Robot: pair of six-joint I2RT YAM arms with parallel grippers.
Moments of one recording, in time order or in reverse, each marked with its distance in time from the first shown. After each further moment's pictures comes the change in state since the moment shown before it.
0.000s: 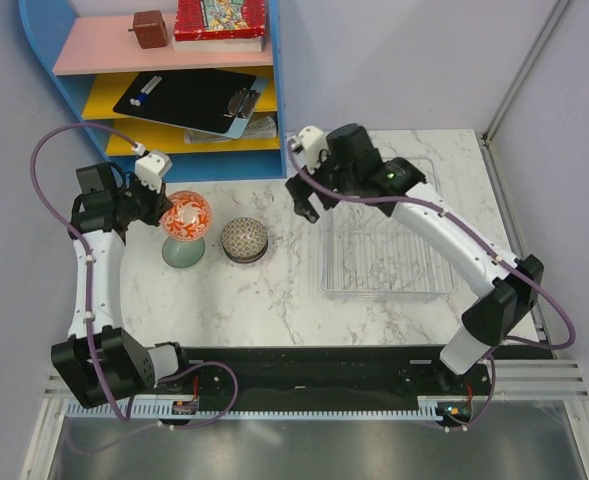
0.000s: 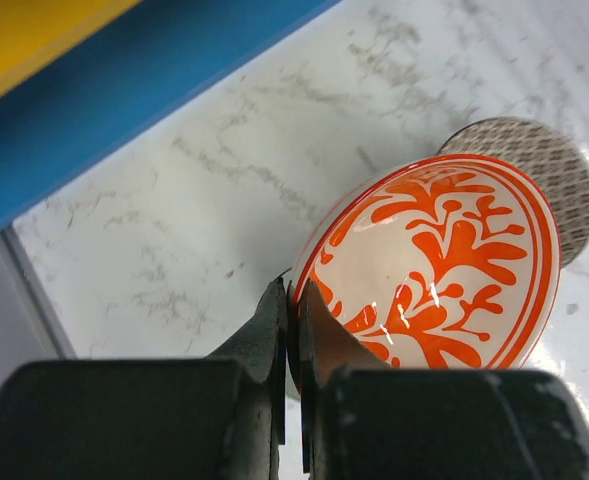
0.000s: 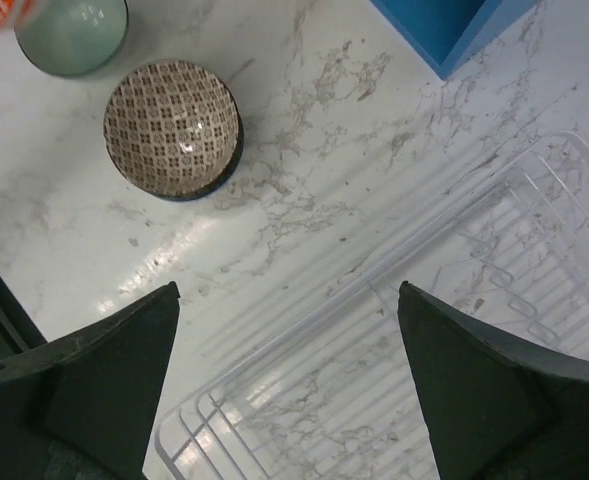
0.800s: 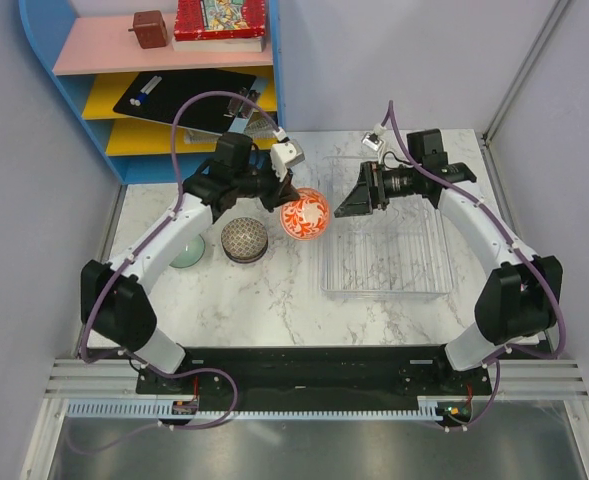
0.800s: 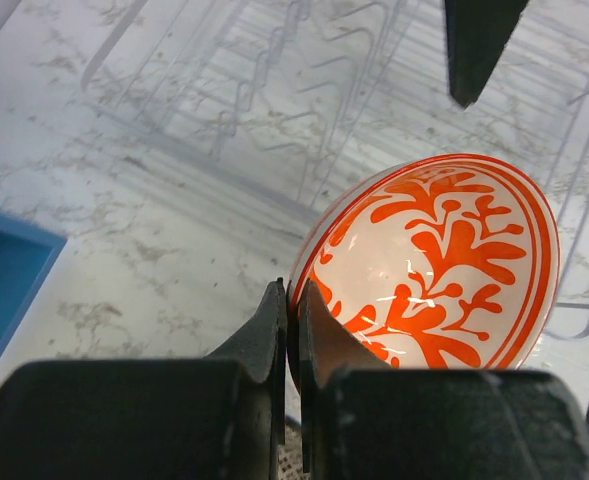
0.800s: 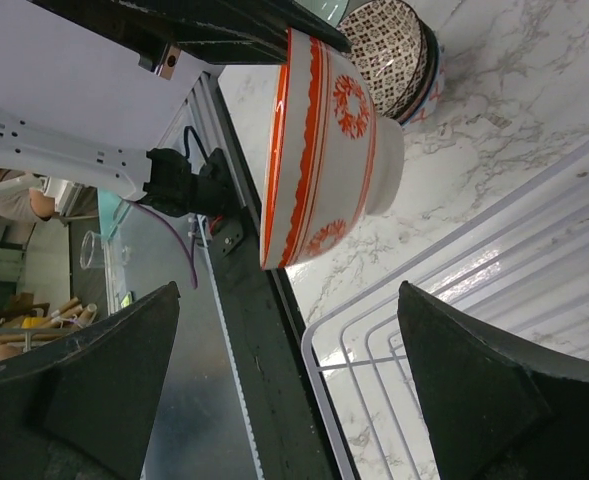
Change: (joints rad) left arm -0.739 0.304 0.217 0.230 -0.029 -0.244; right arm -0.486 -0.068 -0.317 0.134 -0.963 0.280
